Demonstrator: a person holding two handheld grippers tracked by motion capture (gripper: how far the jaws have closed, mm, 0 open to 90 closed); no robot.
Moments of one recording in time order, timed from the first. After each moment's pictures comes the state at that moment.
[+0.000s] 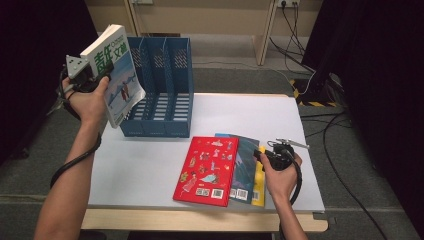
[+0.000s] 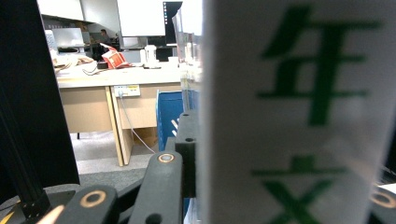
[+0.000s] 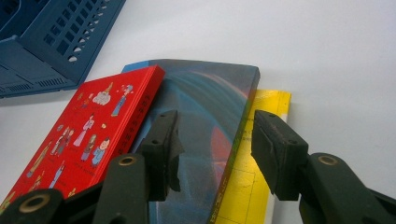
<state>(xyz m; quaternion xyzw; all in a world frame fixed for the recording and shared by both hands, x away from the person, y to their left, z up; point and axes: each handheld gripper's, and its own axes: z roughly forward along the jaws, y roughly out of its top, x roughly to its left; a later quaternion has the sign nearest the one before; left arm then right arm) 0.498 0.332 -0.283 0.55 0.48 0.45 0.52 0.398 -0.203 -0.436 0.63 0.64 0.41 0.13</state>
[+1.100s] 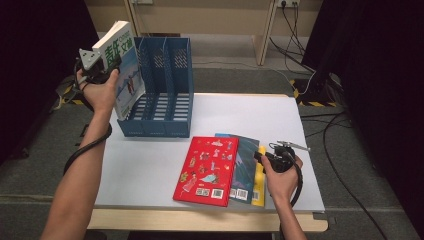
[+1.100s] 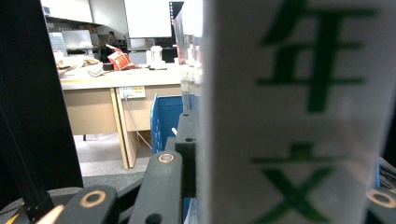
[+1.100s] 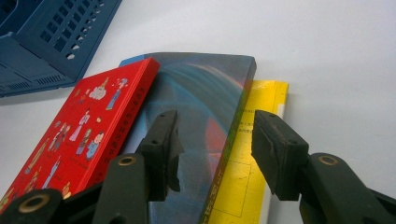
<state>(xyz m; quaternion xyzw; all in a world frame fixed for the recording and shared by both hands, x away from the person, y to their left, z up) 0.538 0.320 -0.291 0.54 0.48 0.46 0.52 0.395 -0.207 -0.443 0.64 0.64 0.41 0.13</state>
